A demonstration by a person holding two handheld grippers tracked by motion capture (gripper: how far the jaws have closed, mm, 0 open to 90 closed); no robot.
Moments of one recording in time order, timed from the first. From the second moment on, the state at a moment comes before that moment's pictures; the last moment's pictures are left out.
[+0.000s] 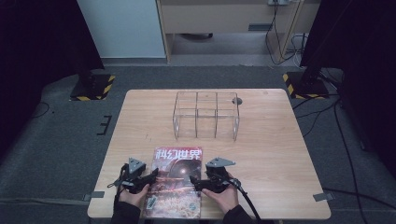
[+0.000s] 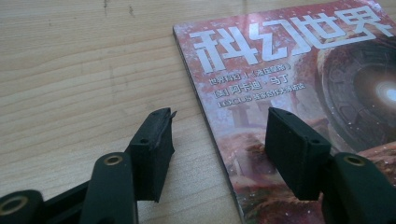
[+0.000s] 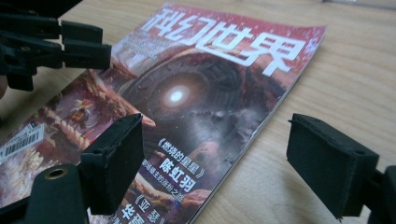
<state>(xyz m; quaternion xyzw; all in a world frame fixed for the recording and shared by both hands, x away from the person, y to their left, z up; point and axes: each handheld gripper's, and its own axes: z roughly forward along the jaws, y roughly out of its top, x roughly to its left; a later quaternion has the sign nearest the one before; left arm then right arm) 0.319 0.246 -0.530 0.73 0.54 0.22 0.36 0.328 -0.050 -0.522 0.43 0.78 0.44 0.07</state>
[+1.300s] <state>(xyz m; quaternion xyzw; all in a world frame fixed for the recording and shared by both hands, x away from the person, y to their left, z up) 0.315 0.237 -0.533 0.73 0.54 0.19 0.38 0.325 -0.041 -0.540 0.46 0.74 0.48 0.02</state>
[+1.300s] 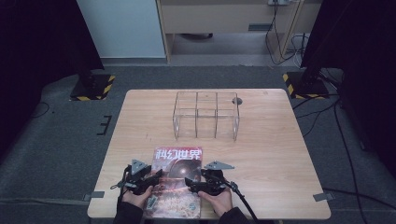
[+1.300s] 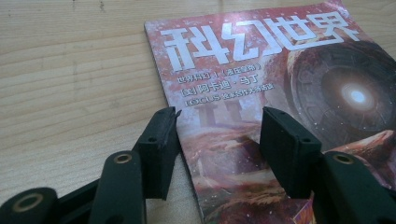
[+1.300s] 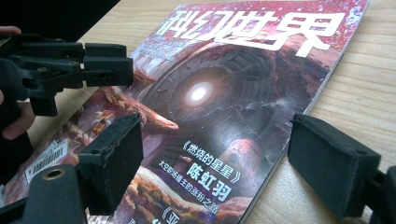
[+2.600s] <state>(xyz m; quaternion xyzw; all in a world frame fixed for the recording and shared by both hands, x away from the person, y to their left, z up) 0.314 0.235 -0.533 0.72 0.55 0.19 0.38 0.321 -0.055 -0.534 0.48 0.63 0.60 -0.06</state>
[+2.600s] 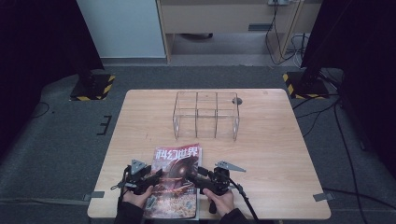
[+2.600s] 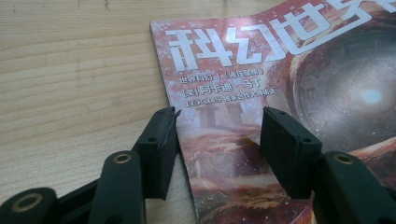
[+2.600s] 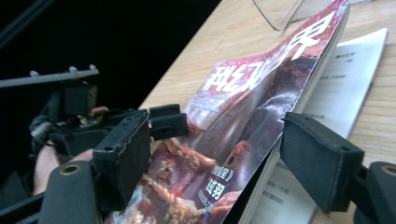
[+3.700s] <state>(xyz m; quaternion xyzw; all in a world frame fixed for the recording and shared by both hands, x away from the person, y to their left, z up) 0.314 0.236 -0.533 0.71 0.56 0.18 0.38 0.347 -0.048 -0.545 0.50 0.70 0.51 -0.01</state>
